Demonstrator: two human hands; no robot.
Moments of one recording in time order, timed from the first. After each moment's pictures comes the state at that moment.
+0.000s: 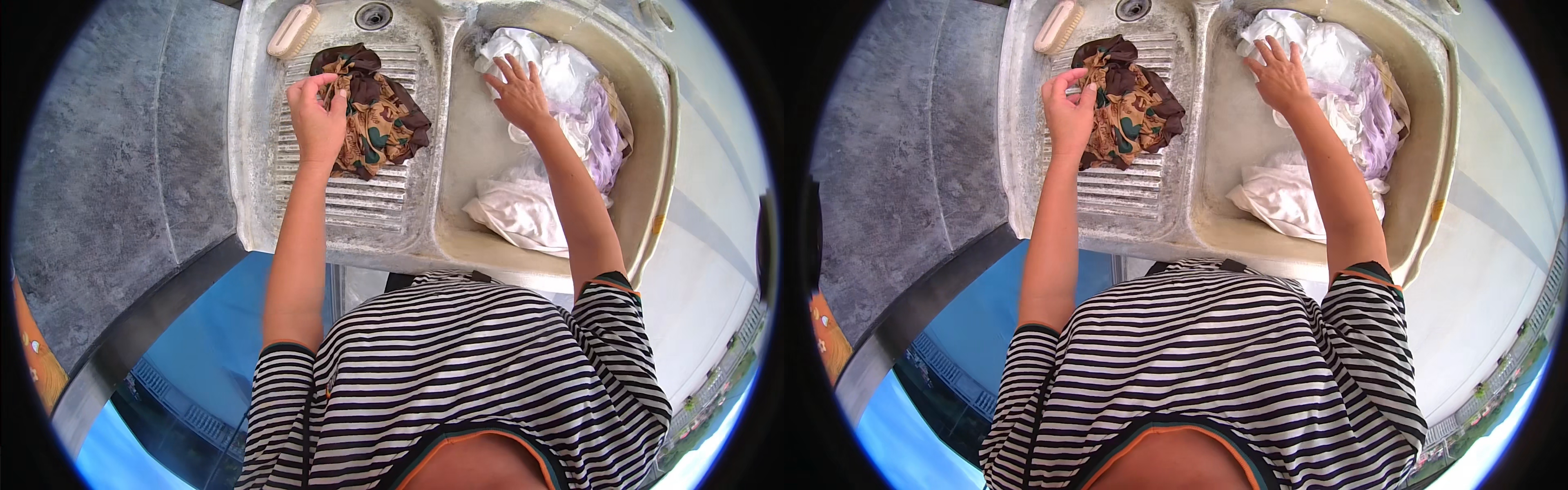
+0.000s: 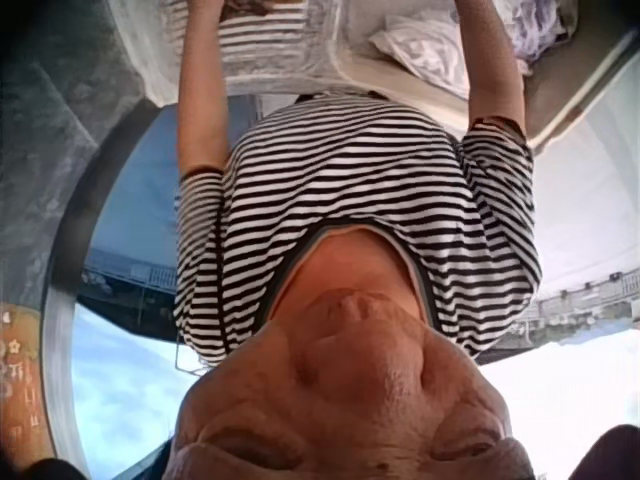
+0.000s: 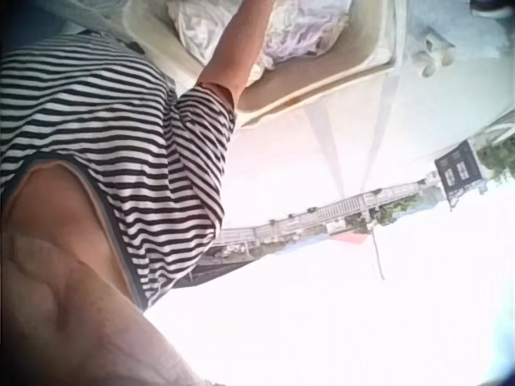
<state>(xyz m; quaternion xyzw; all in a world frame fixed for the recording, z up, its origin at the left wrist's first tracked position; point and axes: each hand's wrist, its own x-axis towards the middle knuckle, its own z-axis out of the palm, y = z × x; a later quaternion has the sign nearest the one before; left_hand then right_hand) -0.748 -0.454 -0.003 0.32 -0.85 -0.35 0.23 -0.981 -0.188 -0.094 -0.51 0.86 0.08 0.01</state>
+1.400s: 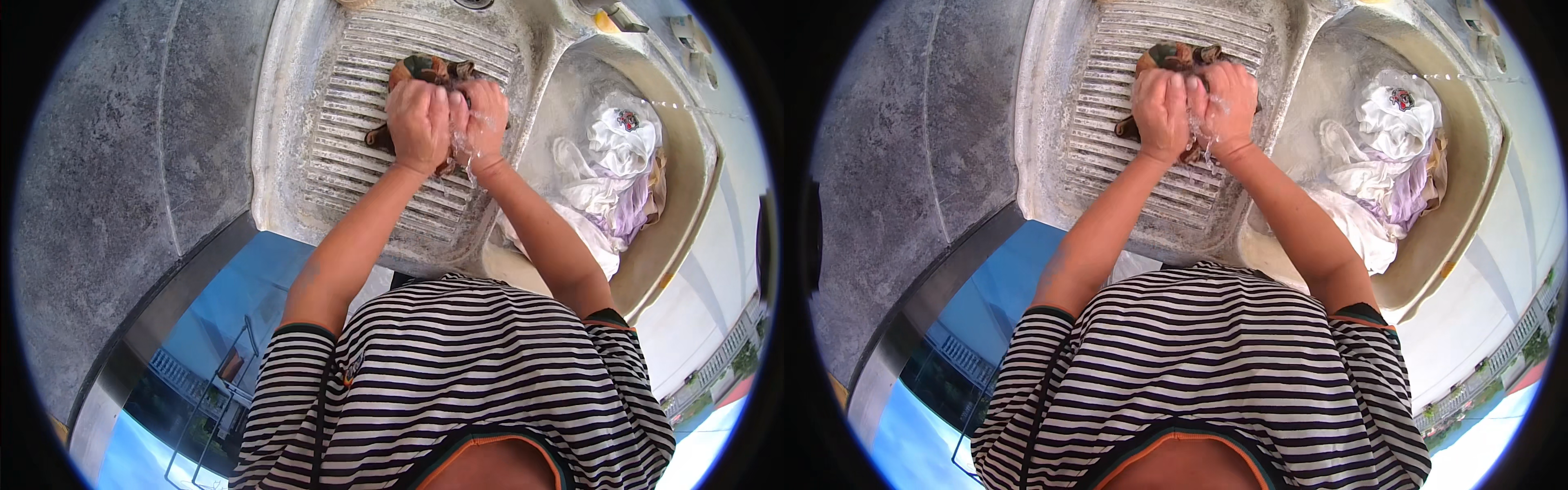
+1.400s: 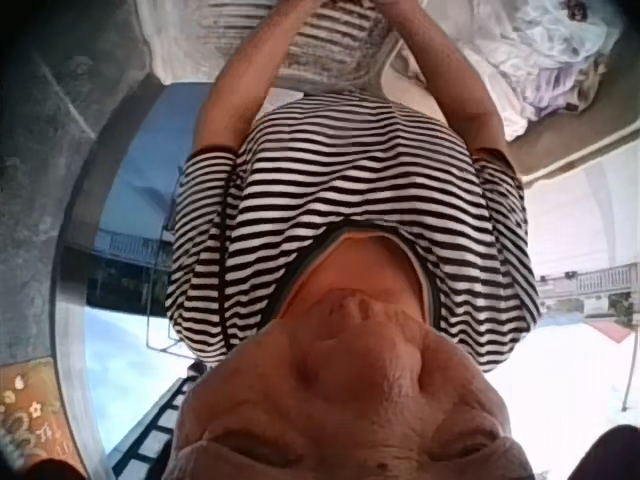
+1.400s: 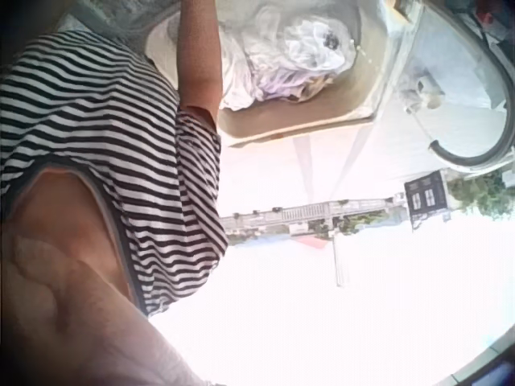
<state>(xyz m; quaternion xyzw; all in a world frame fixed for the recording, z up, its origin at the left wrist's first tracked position) -0.736 -0.431 -0.057 0.28 -0.83 -0.32 0.35 -0.819 -0.352 -0.071 -0.41 0.80 -0.44 -0.01</state>
